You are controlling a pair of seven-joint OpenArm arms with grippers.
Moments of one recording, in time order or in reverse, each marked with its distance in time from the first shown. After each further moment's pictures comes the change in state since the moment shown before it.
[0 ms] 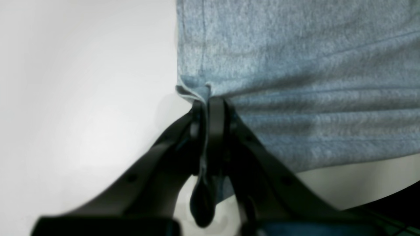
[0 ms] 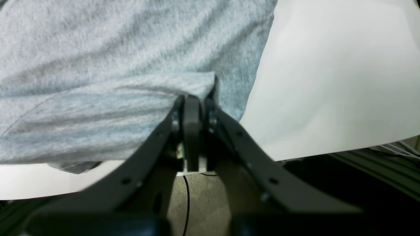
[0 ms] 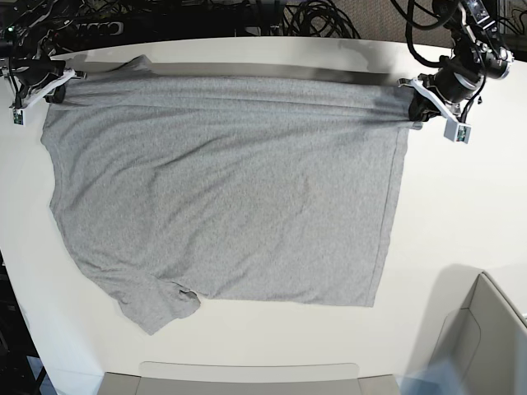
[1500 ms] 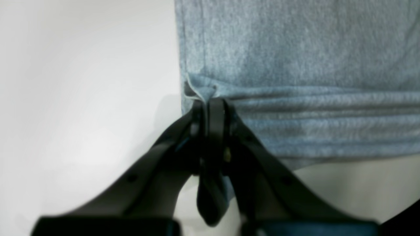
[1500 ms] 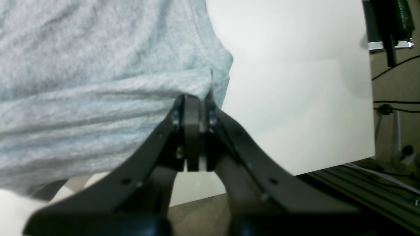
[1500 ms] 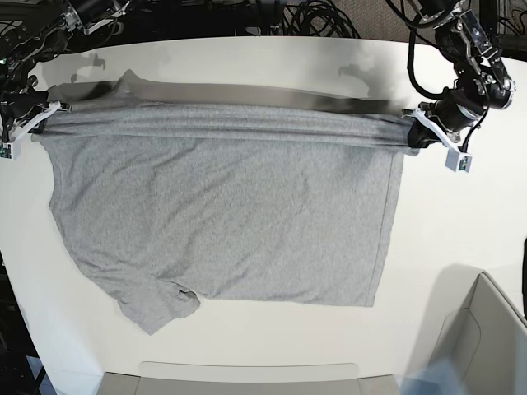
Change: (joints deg) left arm -10.4 -0.9 0.5 -5.6 -0.5 0.7 4.8; right arm 10.3 3.0 -3.0 0.0 -12.0 0.0 0.0
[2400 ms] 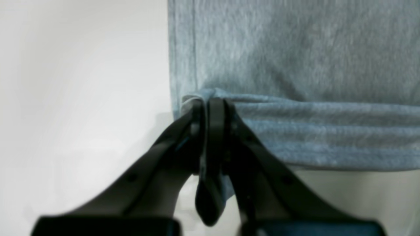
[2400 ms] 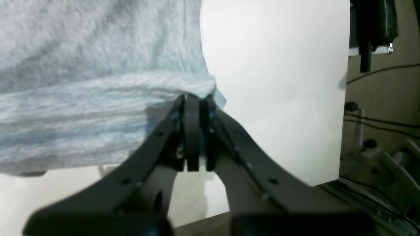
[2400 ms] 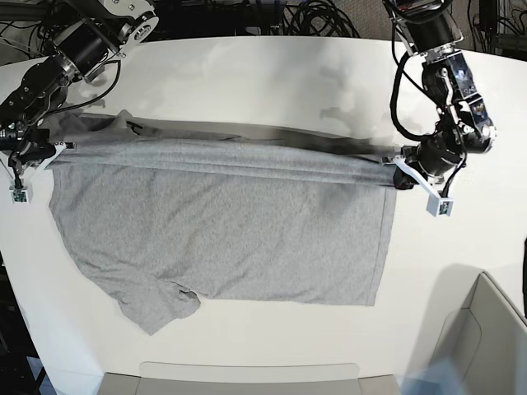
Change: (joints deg) left arm -11.0 0.3 11.0 -5.1 9.8 11.2 -3.6; right arm 12.5 1.6 -11.1 -11.0 -19.6 0.0 1.6
